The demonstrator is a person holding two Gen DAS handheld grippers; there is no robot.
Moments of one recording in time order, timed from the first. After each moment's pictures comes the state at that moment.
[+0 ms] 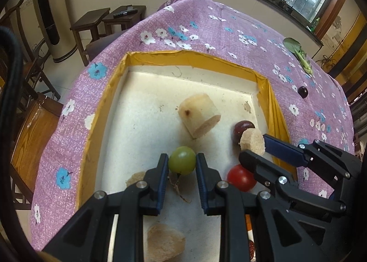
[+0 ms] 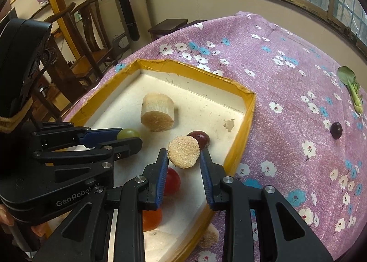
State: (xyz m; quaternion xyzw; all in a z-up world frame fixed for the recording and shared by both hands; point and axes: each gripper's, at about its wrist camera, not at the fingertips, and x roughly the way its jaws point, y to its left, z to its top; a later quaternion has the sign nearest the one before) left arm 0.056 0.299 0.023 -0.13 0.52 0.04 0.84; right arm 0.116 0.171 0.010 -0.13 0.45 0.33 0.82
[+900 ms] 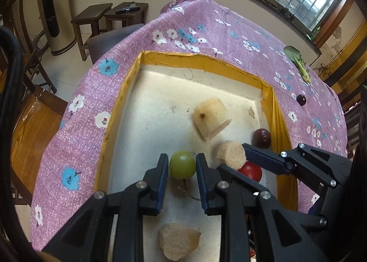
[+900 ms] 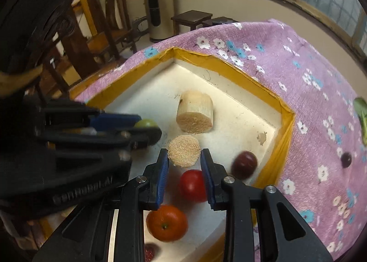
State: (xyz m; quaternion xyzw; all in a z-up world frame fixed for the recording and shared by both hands) left arm 0.055 0.315 0.022 -0.16 0.52 0.03 0.84; right arm 0.112 0.205 0.001 -0.20 0.45 0.36 0.79
